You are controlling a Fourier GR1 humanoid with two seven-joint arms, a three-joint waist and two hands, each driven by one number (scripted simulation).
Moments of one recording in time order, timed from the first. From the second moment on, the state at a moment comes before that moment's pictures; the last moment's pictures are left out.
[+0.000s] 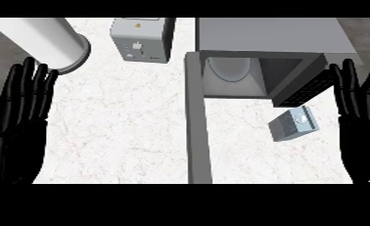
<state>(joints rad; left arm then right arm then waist) 0.03 0.07 0.01 -2.10 -0.01 0.01 0.02 0.00 -0.09 0.01 -2.10 -0.02 -0.03 -0.03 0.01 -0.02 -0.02</state>
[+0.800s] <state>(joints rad) 0.15 0.14 0.19 -2.25 0.40 -0.16 0.18 0.05 -0.17 -0.14 -2.21 -0.11 0.02 0.14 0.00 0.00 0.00</state>
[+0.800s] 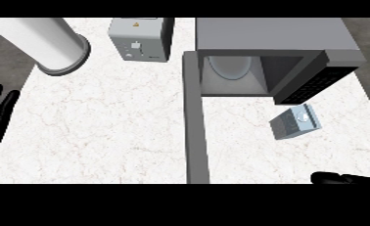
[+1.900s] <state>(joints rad) 0.44 0.15 0.46 -2.32 0.65 -0.40 0.17 0.14 -0.10 -0.22 -1.82 0.06 -0.04 -0.11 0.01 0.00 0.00</state>
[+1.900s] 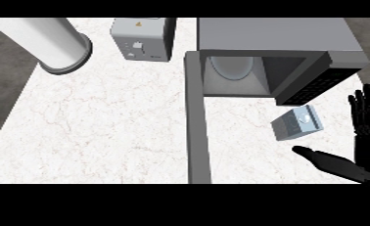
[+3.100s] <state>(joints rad) 0.56 0.13 0.60 -2.31 0.81 -0.55 0.15 -0.08 -0.18 -0.34 -0.85 0.14 -0.05 -0.74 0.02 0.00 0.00</state>
